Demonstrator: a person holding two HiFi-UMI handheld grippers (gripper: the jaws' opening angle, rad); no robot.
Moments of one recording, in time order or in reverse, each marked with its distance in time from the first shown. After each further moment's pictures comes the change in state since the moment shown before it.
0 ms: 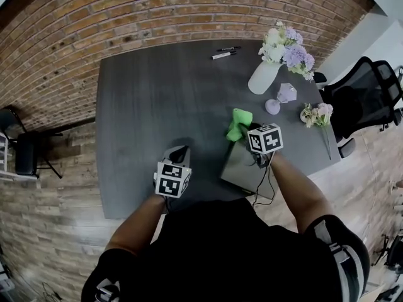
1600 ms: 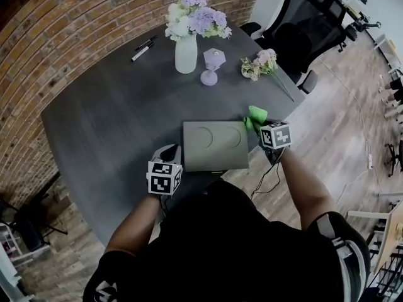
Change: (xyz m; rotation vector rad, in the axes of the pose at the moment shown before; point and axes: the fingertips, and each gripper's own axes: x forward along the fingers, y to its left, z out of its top) left arm 0.069 -0.124 0.008 0.164 0.098 -0.324; right arm -0.187 -0.136 -0.186 0.356 0.062 -0.443
